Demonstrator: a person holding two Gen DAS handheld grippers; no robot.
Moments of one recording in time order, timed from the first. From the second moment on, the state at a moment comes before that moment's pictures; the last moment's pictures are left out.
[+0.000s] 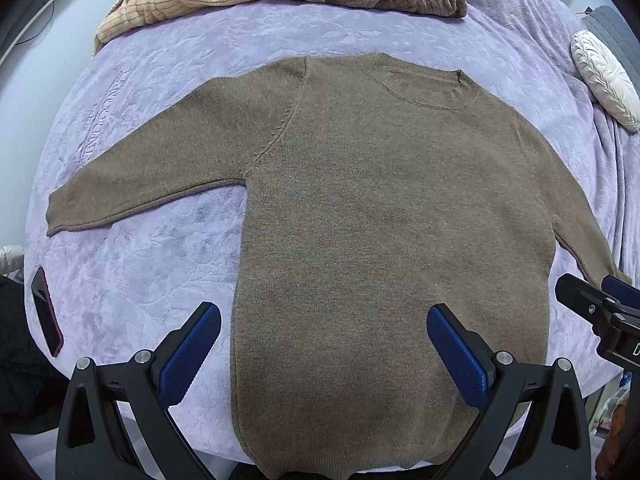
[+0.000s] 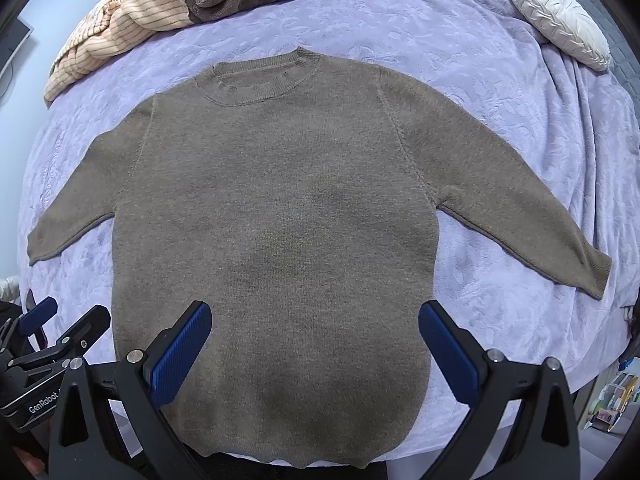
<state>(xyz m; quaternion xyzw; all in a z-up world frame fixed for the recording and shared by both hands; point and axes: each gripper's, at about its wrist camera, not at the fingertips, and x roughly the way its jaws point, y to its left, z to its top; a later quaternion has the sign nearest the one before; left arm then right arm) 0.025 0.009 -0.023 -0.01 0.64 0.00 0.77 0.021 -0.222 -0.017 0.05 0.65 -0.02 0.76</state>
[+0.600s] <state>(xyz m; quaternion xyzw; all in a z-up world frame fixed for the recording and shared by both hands) 0.035 0.009 -0.036 -0.01 0.65 -0.01 0.76 0.032 -0.218 -0.028 0.05 0.66 -0.02 0.75</state>
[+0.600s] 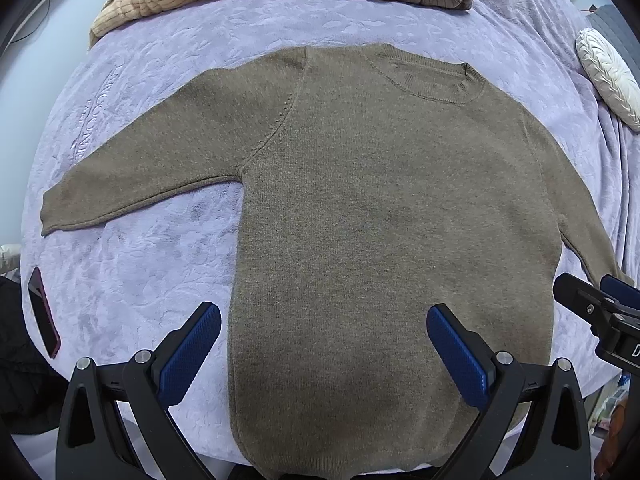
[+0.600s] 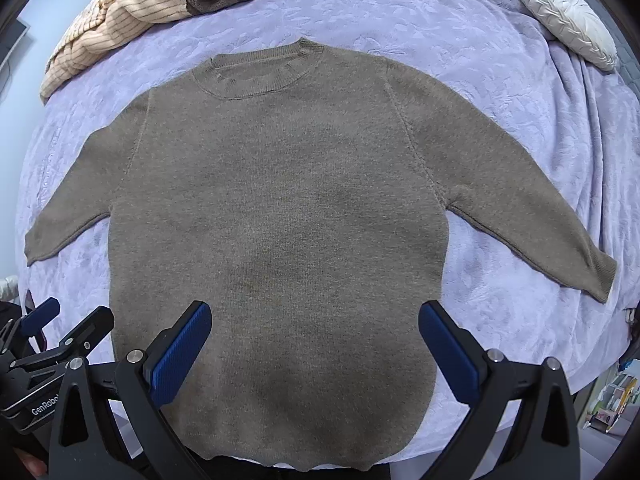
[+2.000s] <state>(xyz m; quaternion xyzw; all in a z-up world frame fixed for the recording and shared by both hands) 0.075 0.309 -0.129 -0.27 0.55 0.21 0.76 0.073 -0.152 -0.065 -0.02 0.69 0.01 0.72</state>
